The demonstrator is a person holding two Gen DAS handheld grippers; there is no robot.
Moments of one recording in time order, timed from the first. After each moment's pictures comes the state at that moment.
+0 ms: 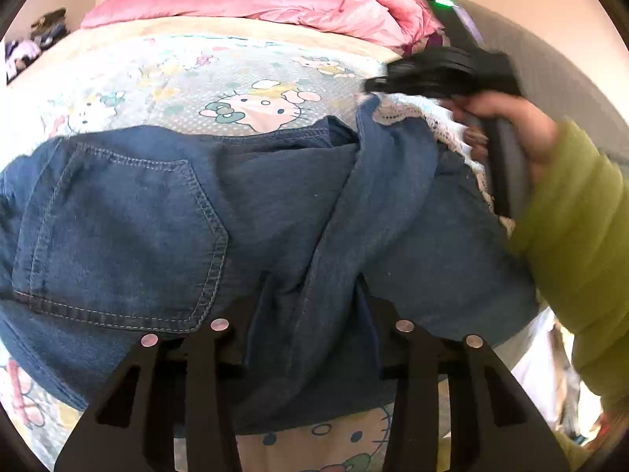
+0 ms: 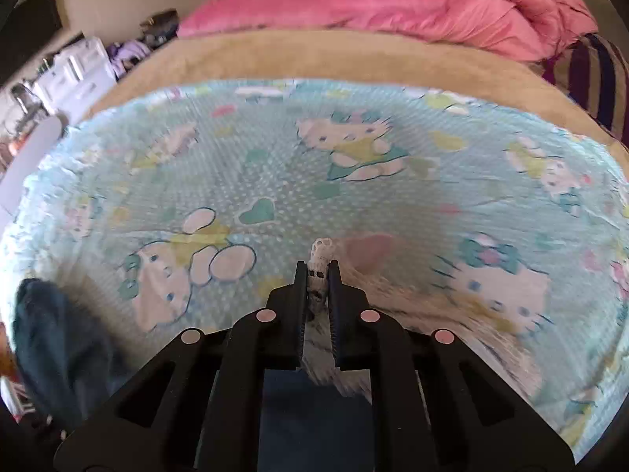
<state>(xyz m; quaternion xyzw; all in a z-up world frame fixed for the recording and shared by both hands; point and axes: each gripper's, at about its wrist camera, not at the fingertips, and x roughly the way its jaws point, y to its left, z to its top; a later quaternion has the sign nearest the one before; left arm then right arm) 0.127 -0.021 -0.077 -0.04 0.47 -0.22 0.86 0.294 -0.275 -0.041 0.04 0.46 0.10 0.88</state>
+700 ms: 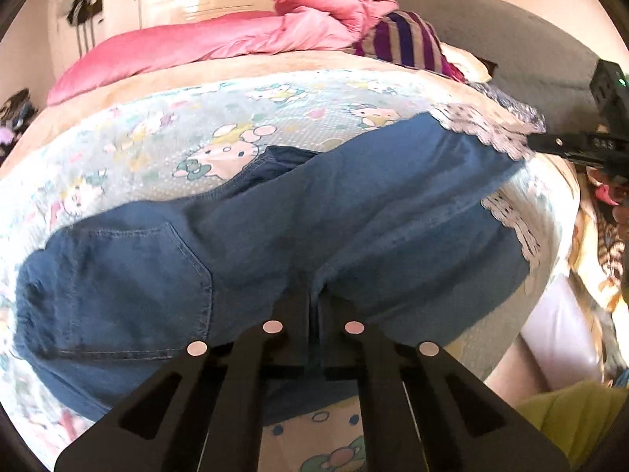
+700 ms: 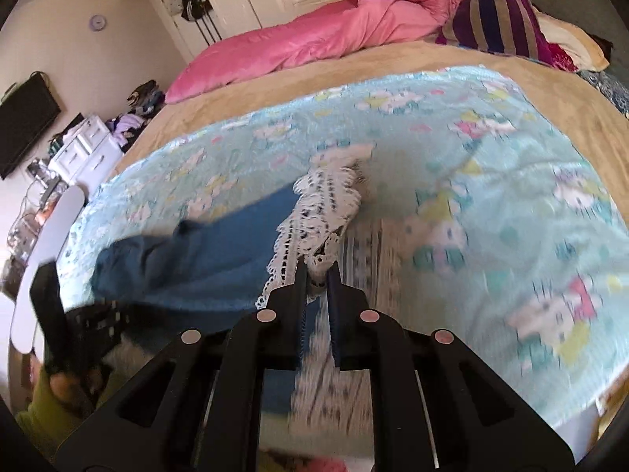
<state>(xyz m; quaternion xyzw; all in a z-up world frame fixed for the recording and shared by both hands) 0.110 -0.045 -0.045 0.09 0.41 -0.27 0.87 0.062 -0.382 0.007 0.16 0.42 0.05 0.89</state>
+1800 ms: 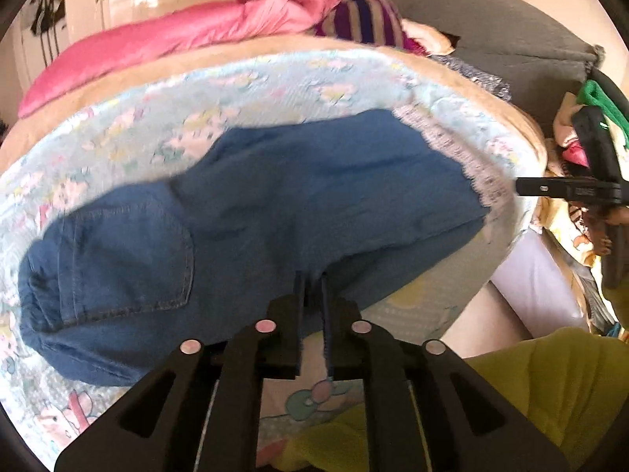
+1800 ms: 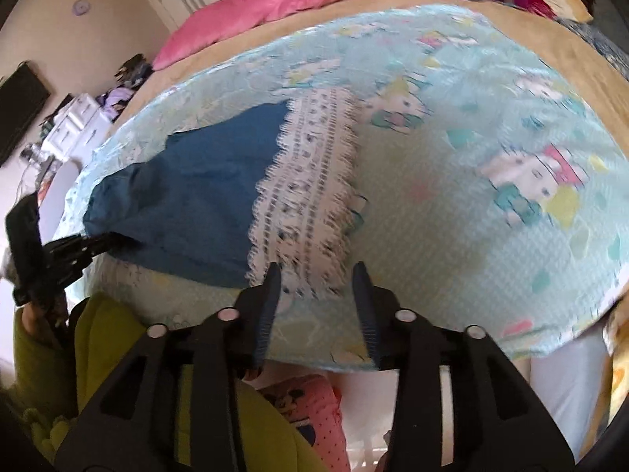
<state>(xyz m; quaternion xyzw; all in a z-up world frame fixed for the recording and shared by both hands) 0.075 -0.039 -0.034 0.12 0.43 -0.33 0.84 0.007 -0.387 -0.041 0.16 0.48 0.06 0.86</state>
